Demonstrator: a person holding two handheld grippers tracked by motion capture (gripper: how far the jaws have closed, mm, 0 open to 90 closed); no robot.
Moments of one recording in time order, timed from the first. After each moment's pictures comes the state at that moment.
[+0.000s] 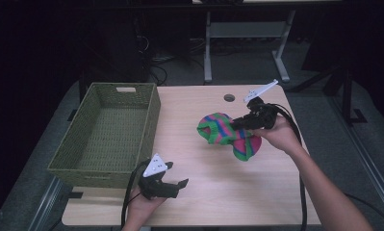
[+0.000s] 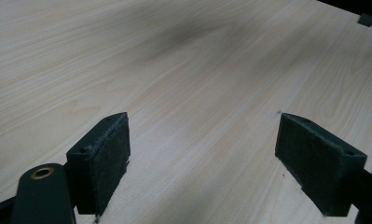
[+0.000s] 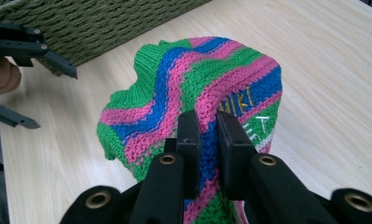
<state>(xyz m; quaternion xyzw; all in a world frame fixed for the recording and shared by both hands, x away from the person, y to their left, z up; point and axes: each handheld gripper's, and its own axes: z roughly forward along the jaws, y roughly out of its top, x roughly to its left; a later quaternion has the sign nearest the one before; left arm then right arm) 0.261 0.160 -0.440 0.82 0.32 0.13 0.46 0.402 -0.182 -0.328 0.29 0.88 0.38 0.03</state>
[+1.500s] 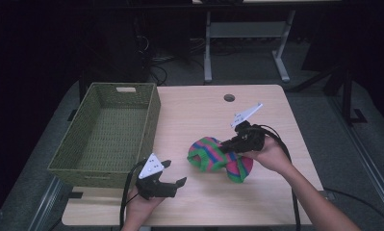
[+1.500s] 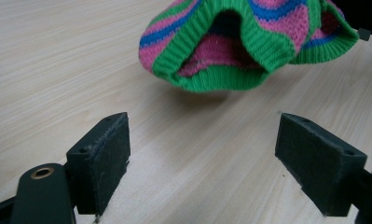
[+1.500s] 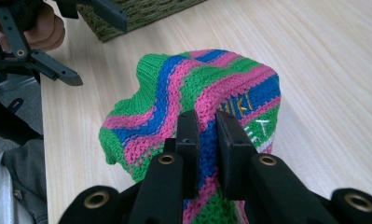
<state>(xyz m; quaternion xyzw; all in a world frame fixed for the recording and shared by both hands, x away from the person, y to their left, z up) 0.257 0.166 -0.435 0.81 0.32 0.14 0.48 0.362 -0.150 -0.364 0.23 0.90 0.37 -0.01</state>
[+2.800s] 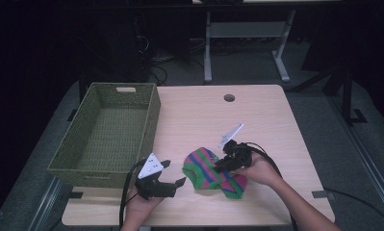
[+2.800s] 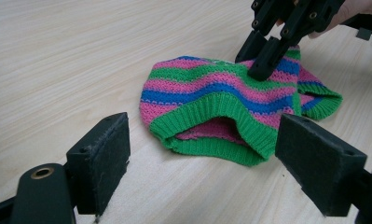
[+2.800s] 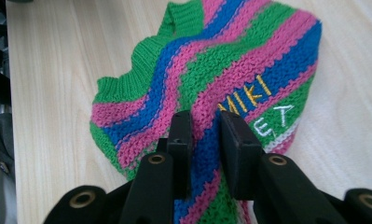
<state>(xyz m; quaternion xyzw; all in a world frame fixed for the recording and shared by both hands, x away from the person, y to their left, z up) 0.257 0.167 -0.435 0.81 0.32 0.14 0.48 0.355 -0.125 -0.434 0.21 0.93 0.31 -0.06</state>
